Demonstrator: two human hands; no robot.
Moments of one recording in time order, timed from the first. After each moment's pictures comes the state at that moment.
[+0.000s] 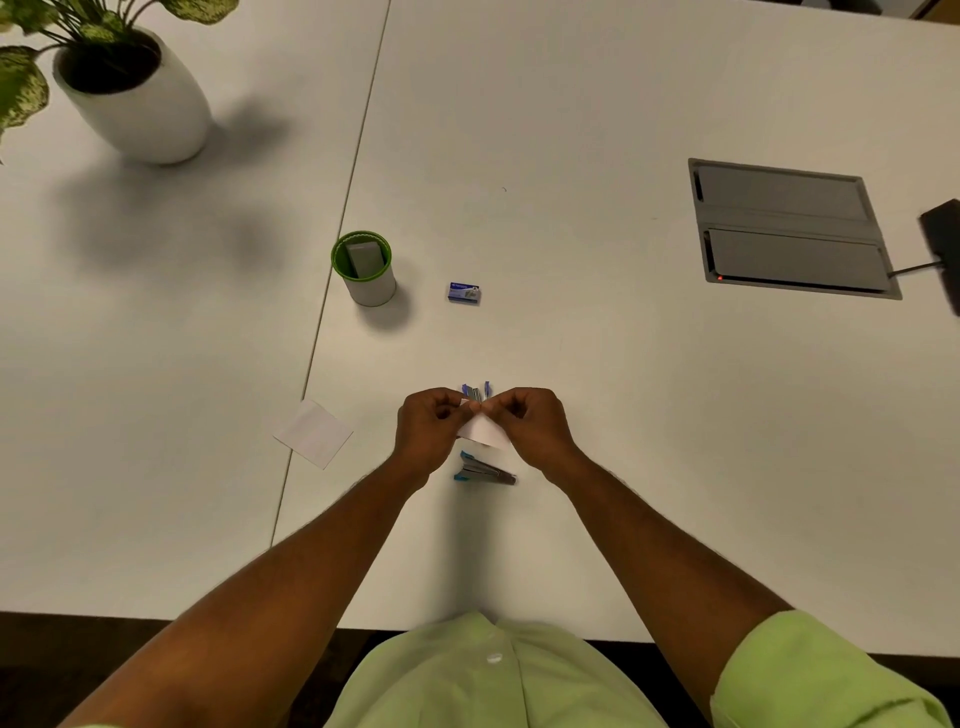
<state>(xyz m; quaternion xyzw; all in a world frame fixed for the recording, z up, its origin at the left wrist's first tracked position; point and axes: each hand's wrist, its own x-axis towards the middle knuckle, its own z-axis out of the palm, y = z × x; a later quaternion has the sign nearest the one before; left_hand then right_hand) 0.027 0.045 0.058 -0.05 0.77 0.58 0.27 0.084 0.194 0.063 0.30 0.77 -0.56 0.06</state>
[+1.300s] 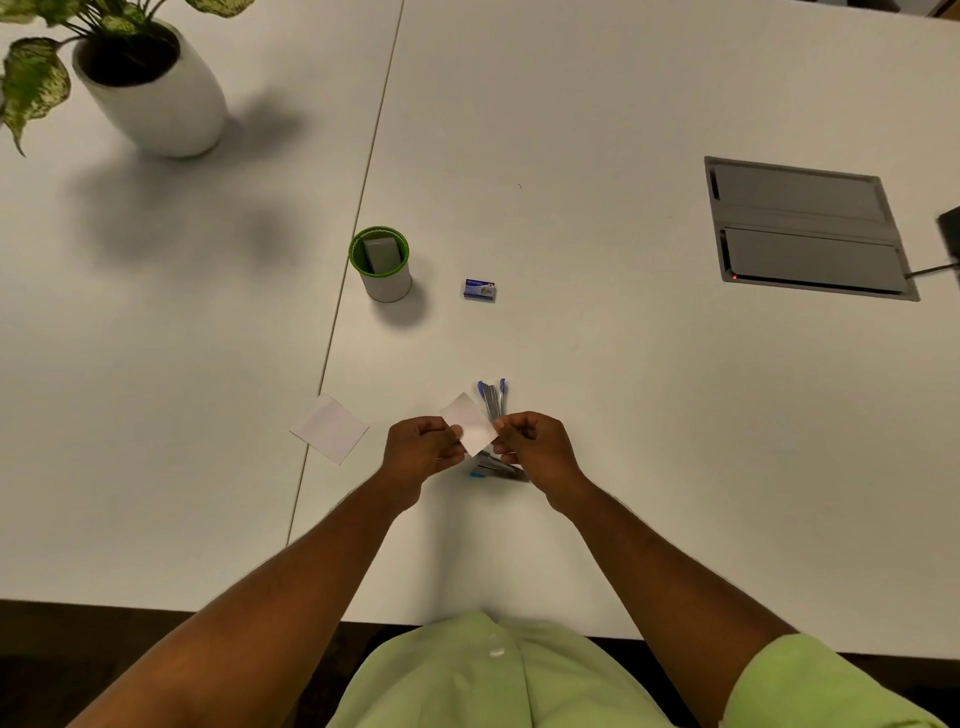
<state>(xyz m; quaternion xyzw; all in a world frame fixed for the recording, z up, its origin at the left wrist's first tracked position) 0.033 0.001 0.034 -0.22 0.63 0.65 0.37 0.106 0.170 0.038 0.37 0.66 -0.65 0.08</state>
